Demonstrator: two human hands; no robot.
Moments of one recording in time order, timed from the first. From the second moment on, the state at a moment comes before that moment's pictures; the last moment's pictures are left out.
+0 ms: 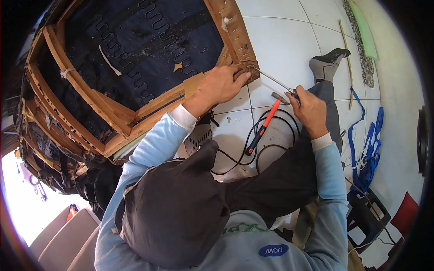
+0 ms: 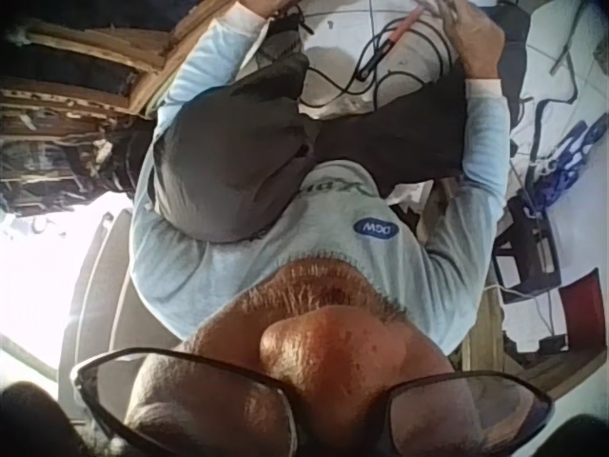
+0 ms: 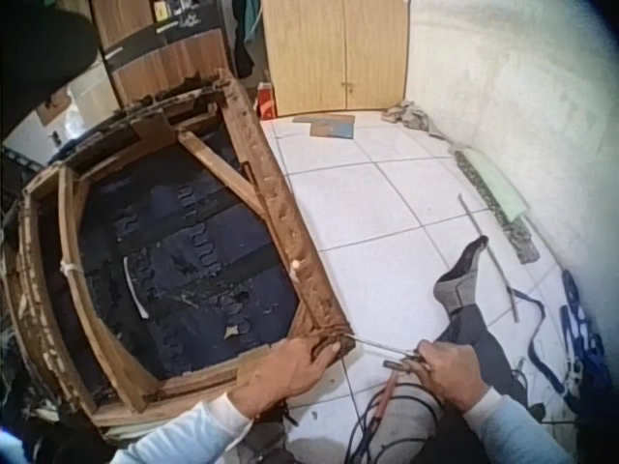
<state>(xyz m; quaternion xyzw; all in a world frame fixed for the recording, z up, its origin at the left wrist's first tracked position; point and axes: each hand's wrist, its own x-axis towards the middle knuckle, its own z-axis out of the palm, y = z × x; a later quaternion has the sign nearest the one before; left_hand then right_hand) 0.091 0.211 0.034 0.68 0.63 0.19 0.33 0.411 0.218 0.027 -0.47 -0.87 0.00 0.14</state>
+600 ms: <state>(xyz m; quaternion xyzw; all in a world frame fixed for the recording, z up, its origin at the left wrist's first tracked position) 0.091 0.215 0.025 0.70 0.61 0.15 0.33 0.423 0.289 -0.013 -0.37 -0.87 0.31 0.08</state>
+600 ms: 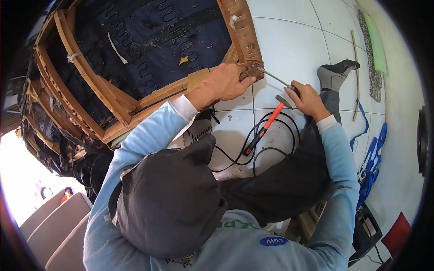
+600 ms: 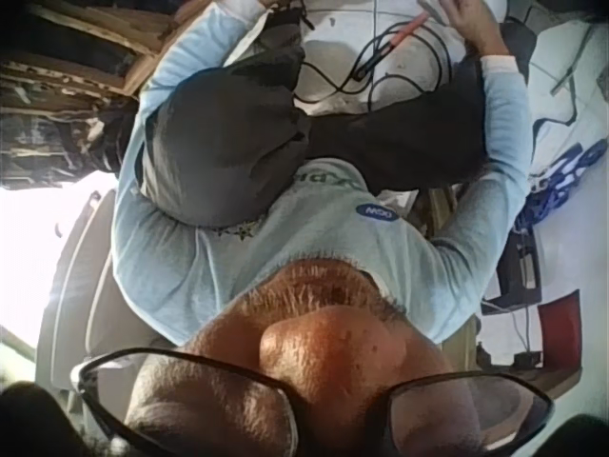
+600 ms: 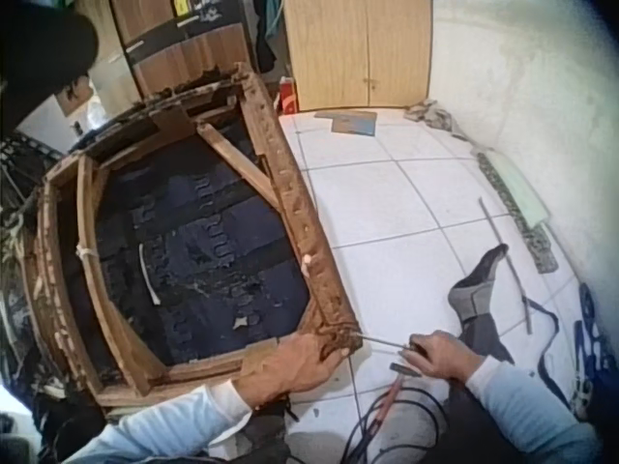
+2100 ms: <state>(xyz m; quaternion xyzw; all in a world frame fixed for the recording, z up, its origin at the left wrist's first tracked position) 0.128 0.137 0.000 0.80 0.53 0.24 0.14 0.314 0.178 0.017 -0.63 -0.36 0.55 0.41</state>
